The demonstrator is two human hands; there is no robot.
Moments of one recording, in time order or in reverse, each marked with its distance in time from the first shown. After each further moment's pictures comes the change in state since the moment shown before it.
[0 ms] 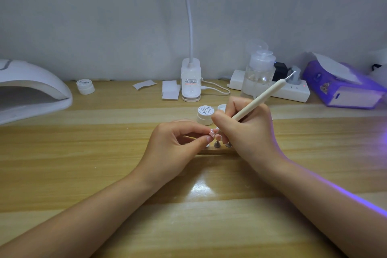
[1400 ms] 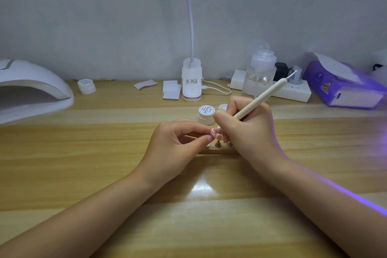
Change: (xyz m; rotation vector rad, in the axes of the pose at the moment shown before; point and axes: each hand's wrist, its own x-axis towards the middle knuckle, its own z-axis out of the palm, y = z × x) left_hand 0.001 -0.001 0.000 -0.014 -0.003 0.002; right_hand 0.001 -0.001 0.001 0.001 0.022 0.019
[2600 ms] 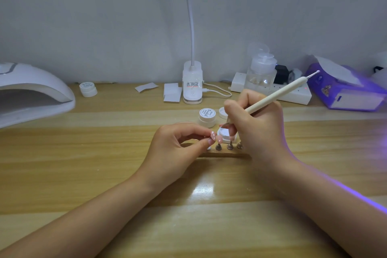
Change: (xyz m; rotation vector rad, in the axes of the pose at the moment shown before) left_hand 0.000 -0.001 0.000 0.011 0.013 -0.002; right_hand 0.005 -0.006 -0.005 0.065 0.088 -0.015
